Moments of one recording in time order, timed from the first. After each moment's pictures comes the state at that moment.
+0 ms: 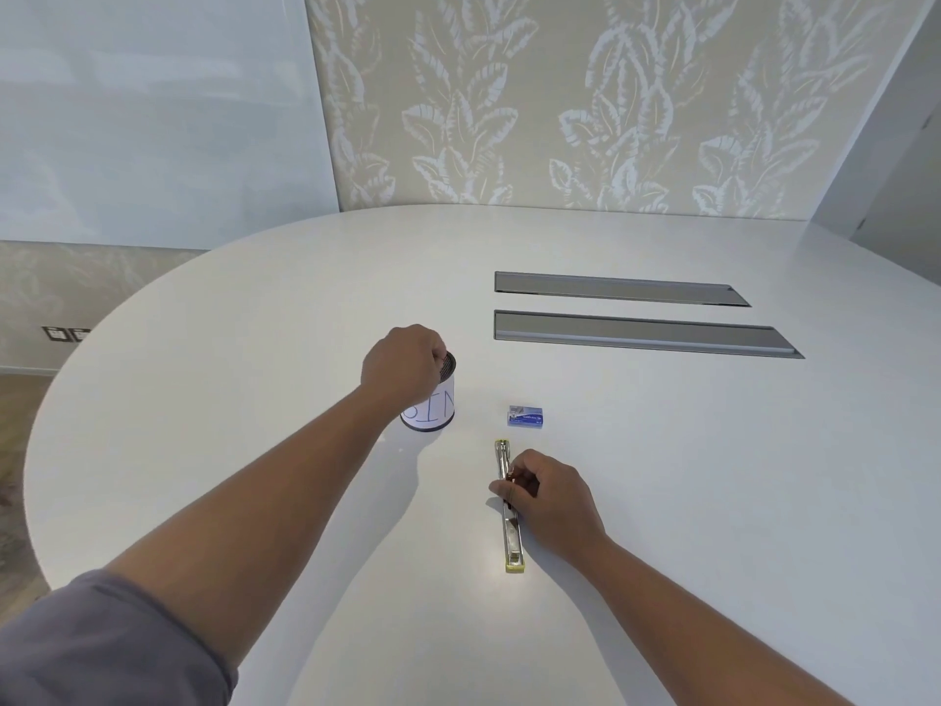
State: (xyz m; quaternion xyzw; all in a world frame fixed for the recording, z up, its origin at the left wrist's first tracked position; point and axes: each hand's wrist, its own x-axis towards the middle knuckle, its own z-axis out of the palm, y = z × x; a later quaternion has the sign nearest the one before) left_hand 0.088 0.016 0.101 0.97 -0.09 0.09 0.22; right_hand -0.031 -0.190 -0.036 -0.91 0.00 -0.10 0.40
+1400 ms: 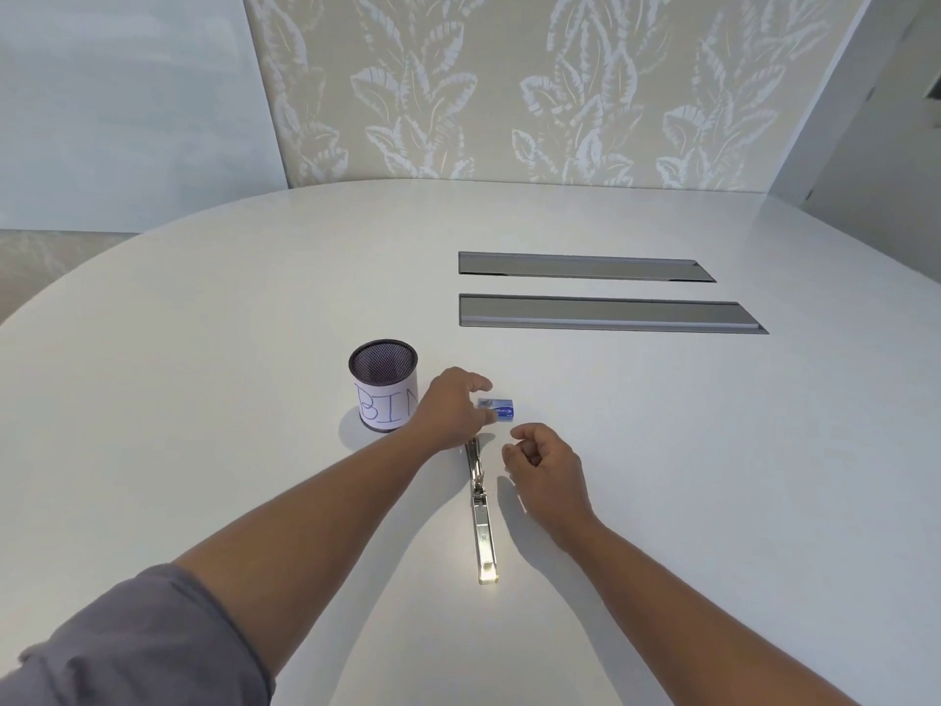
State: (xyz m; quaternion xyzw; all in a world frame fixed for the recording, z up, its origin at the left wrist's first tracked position) left_hand 0.097 -0.069 0.016 0.90 -0.17 -0.07 0.39; right_hand -0.018 -0.204 -0.024 -0.80 0.13 -0.11 0.57
